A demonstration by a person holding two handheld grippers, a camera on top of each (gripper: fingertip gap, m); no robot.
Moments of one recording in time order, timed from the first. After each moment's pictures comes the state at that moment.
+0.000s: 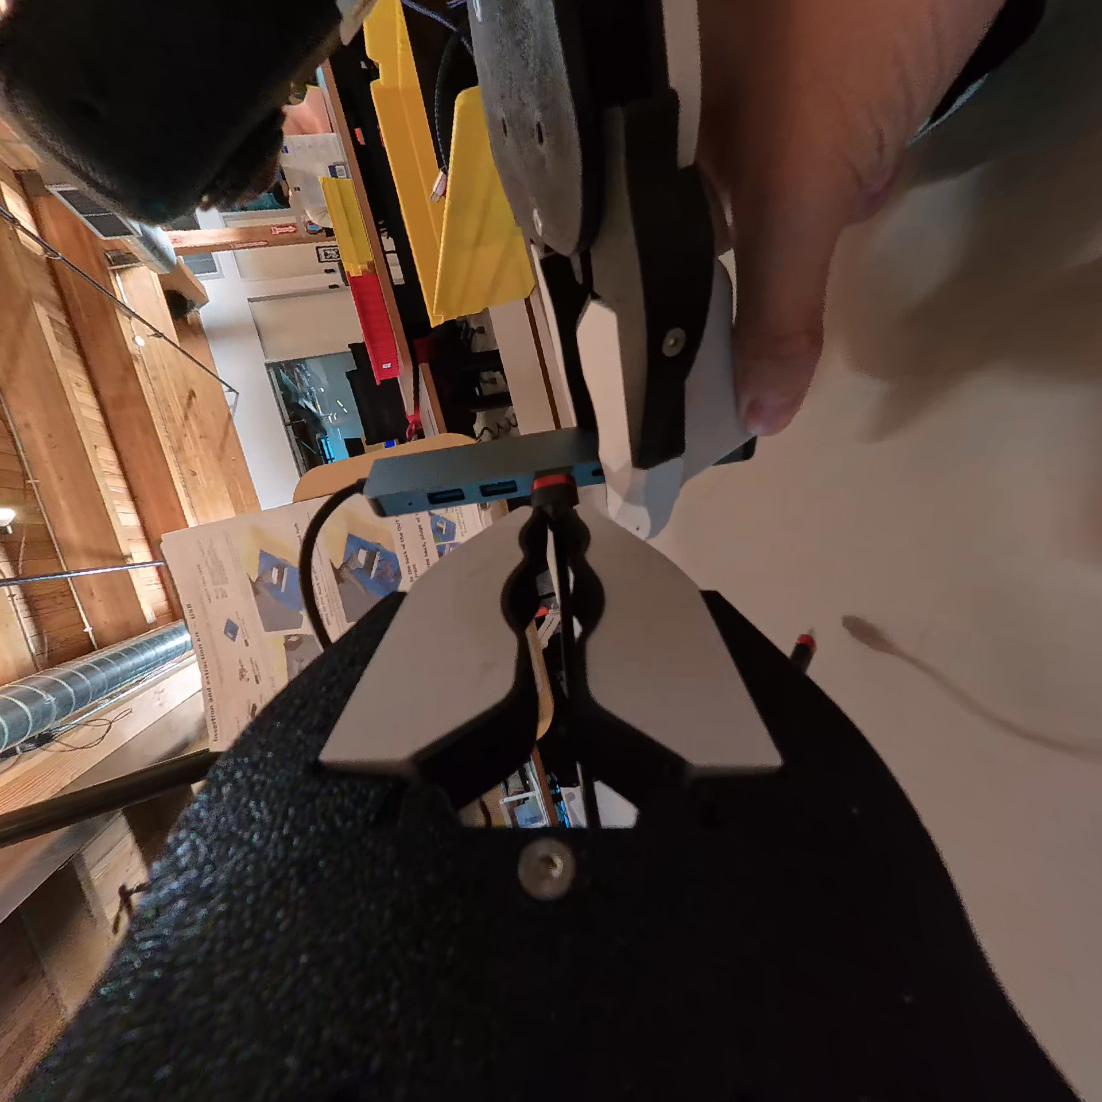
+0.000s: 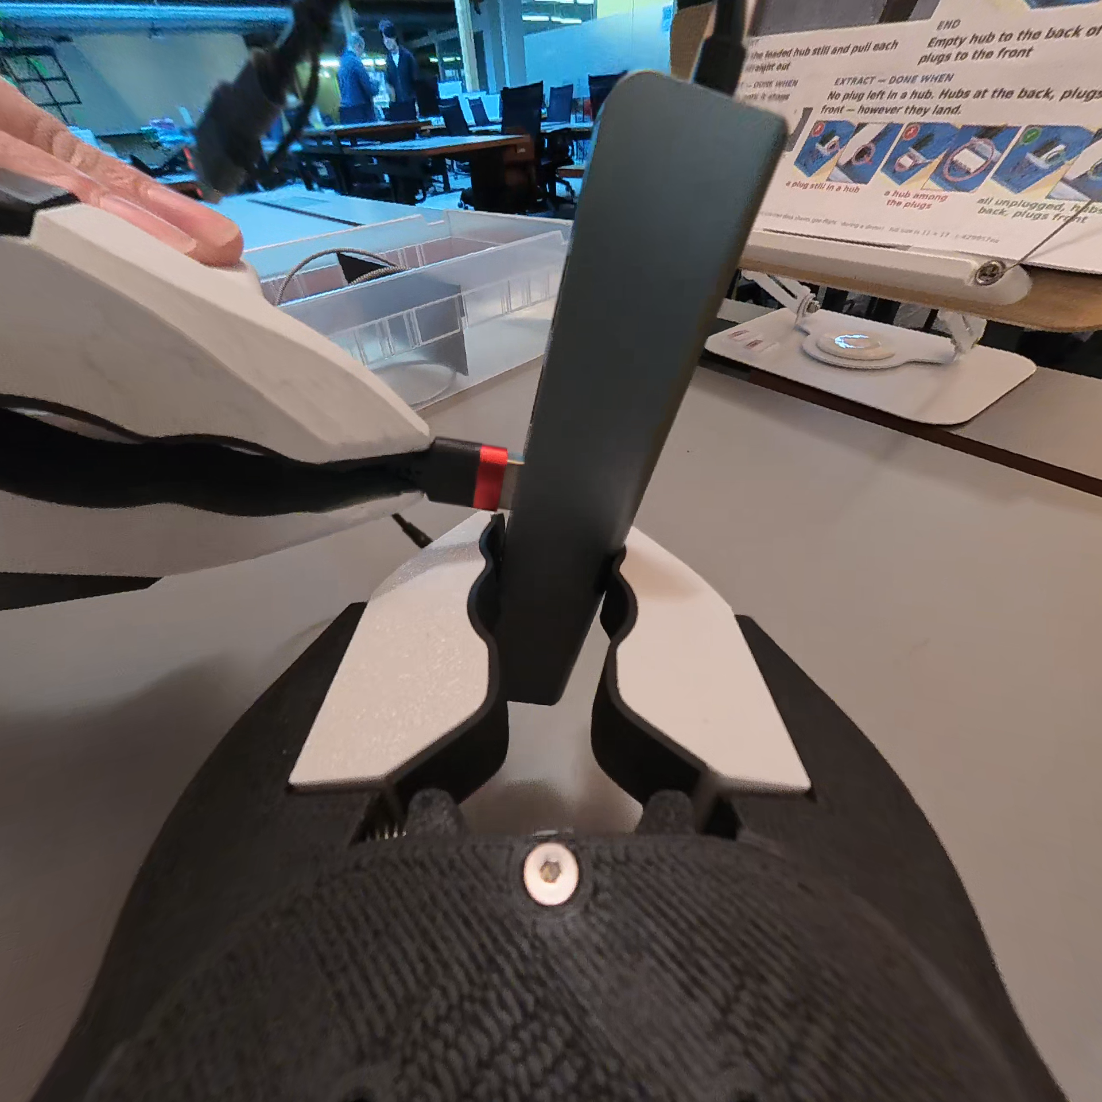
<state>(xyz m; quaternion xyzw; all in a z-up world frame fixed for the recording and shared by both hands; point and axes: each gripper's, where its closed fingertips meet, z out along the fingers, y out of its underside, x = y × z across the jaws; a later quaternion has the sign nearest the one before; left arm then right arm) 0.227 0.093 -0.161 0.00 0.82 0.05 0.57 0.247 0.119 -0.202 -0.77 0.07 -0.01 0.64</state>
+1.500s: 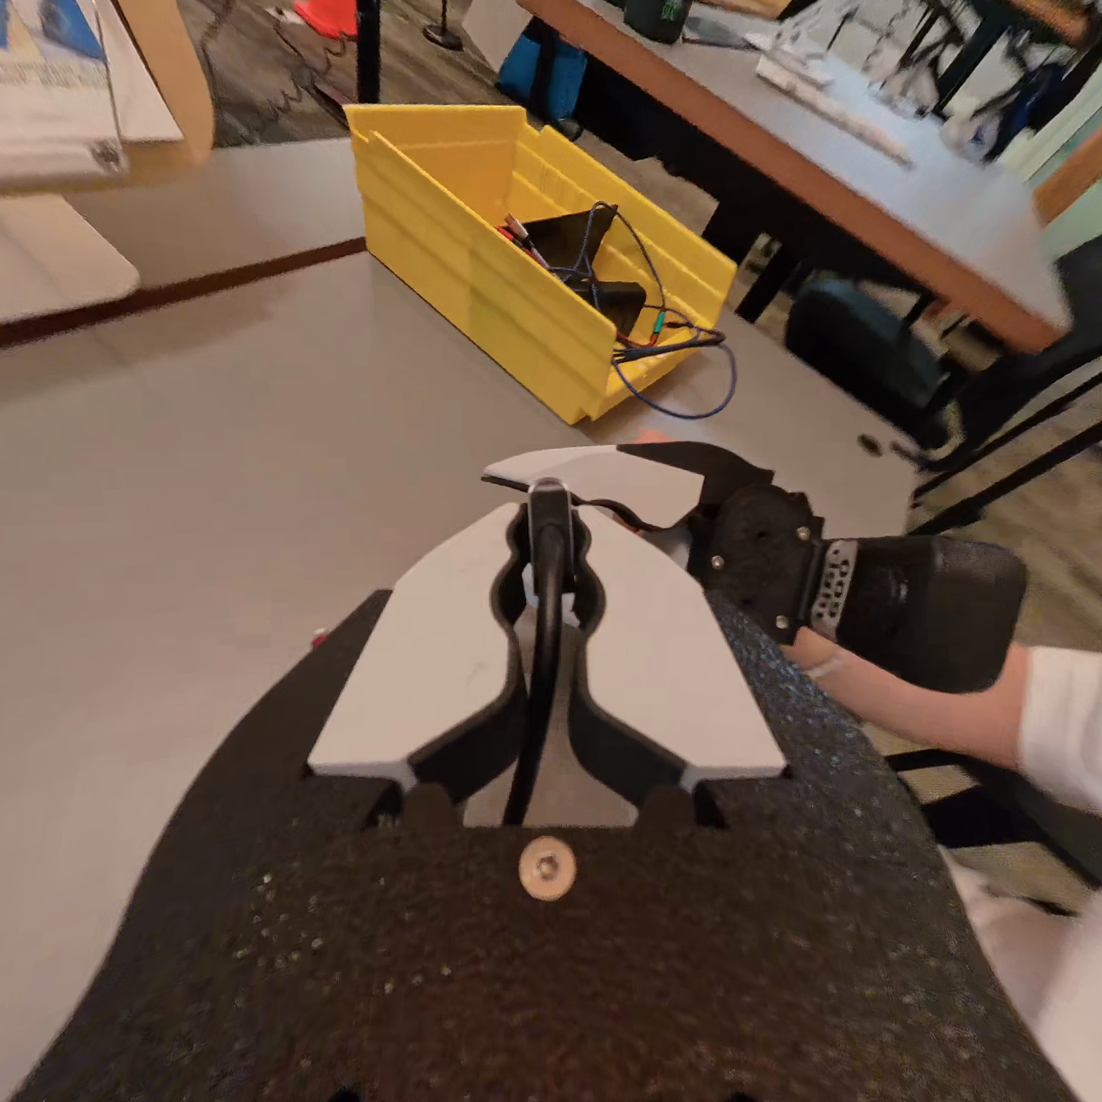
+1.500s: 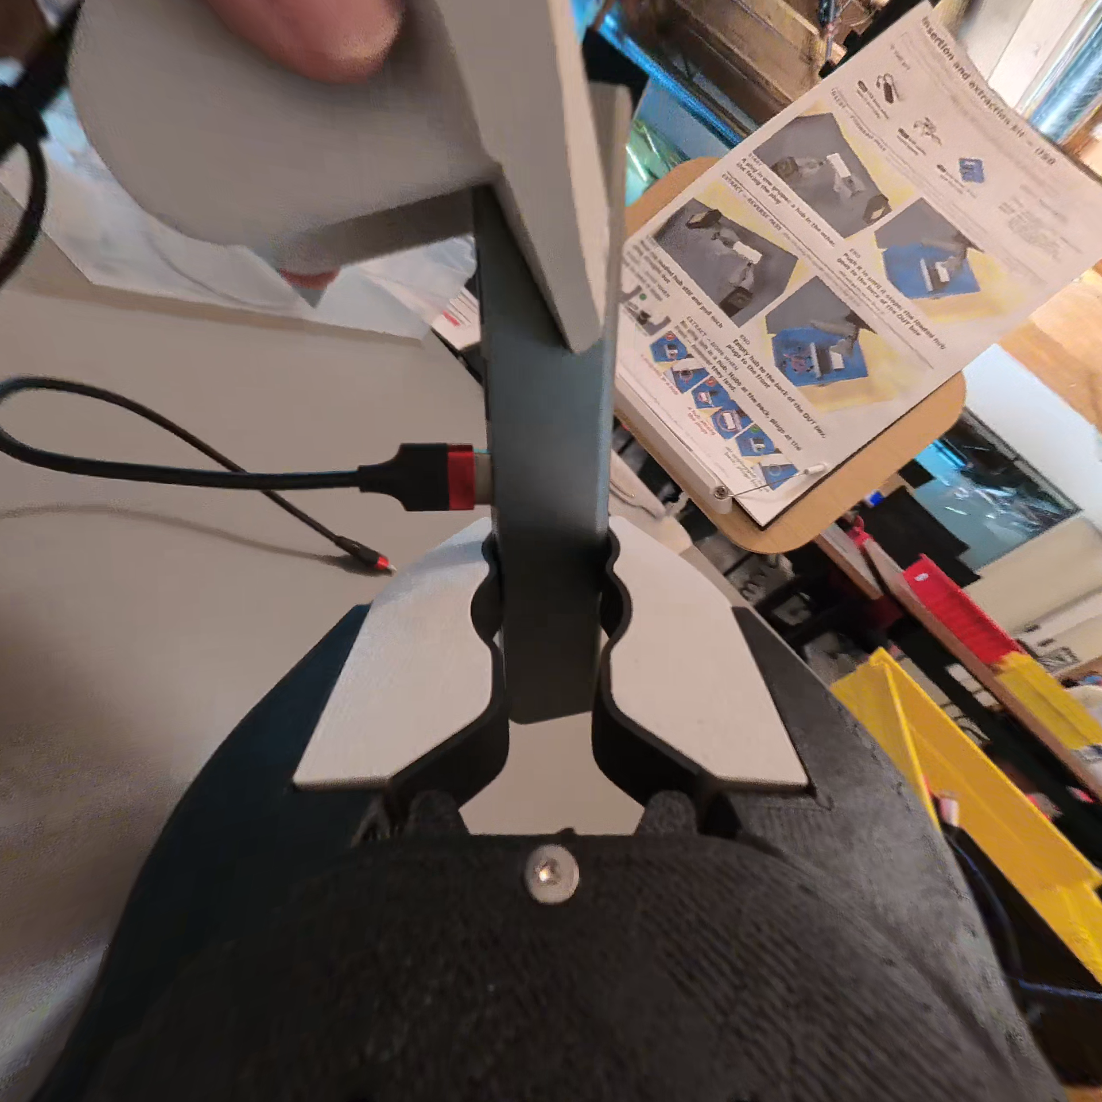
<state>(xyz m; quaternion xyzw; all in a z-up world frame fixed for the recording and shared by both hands) 0.207 0.109 -0.134 -0.54 0.64 -0.51 0.20 0.243 0.121 -0.178 -0.72 -0.08 -0.35 0.59</state>
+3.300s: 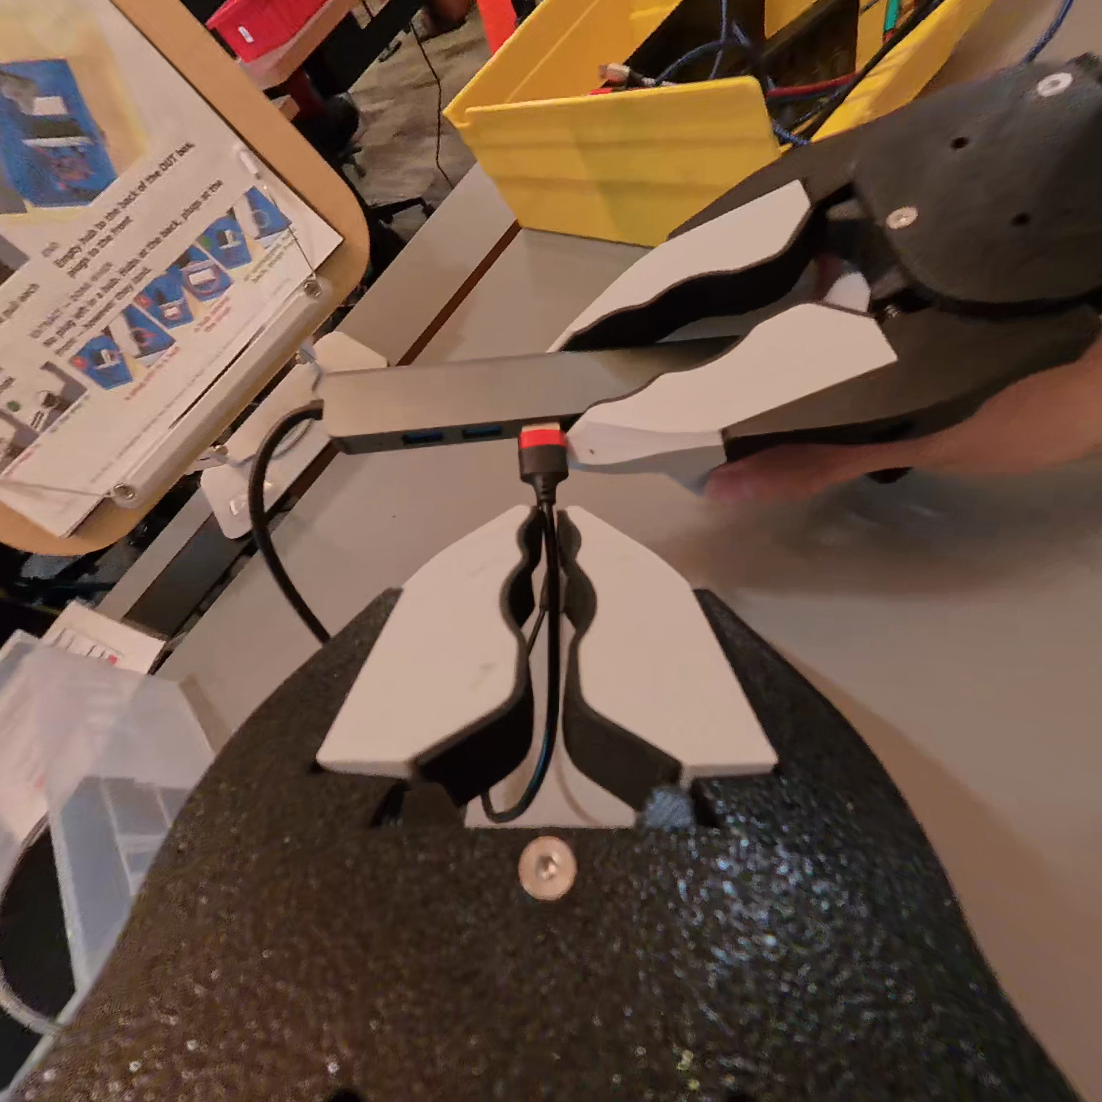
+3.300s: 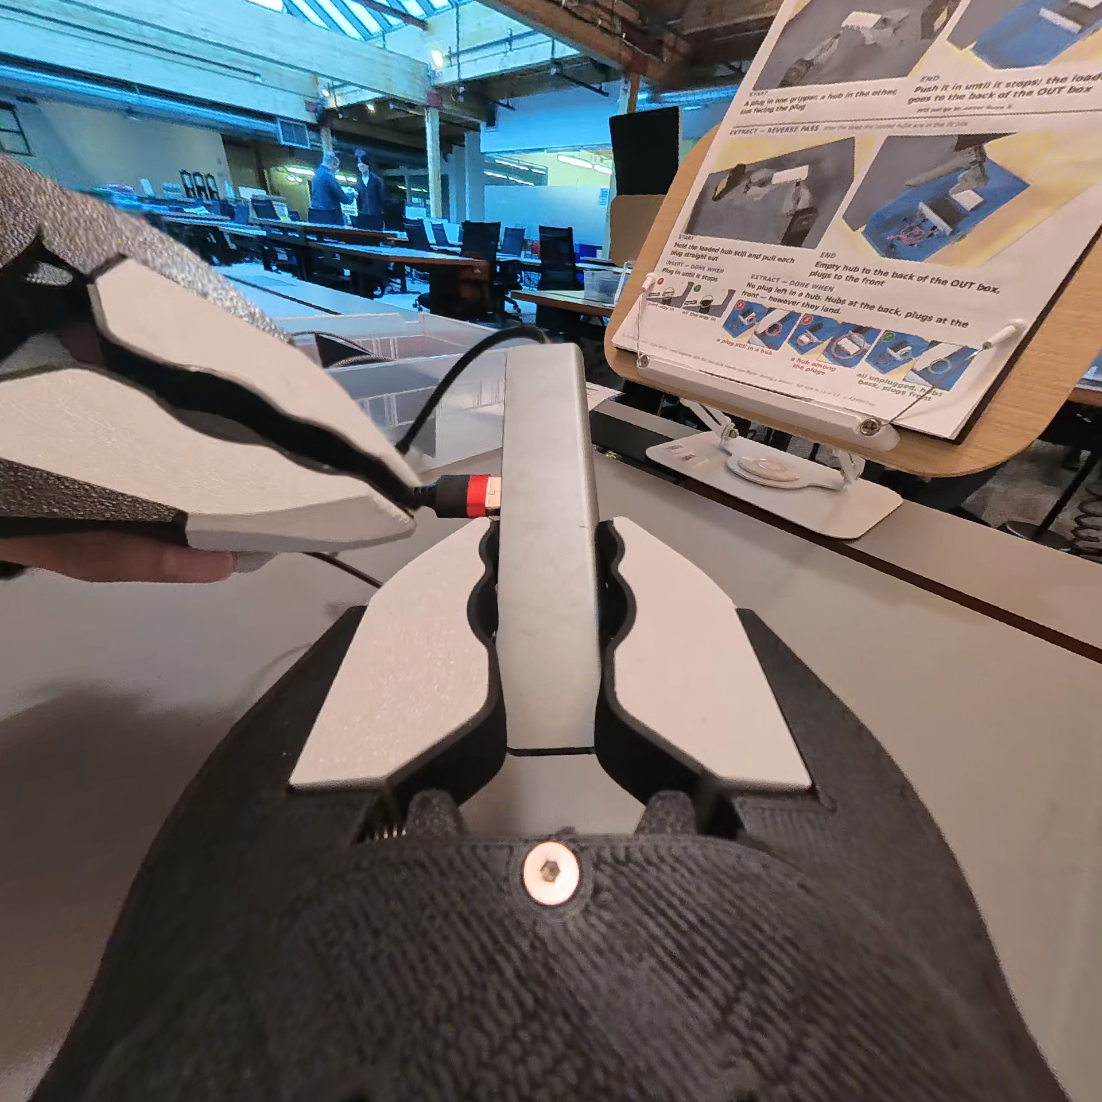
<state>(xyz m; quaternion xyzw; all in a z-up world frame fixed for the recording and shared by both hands) 0.207 0.130 -0.179 -0.42 0.74 -0.28 0.44 0.245 0.121 -0.173 -0.71 0.04 -0.10 0.70</state>
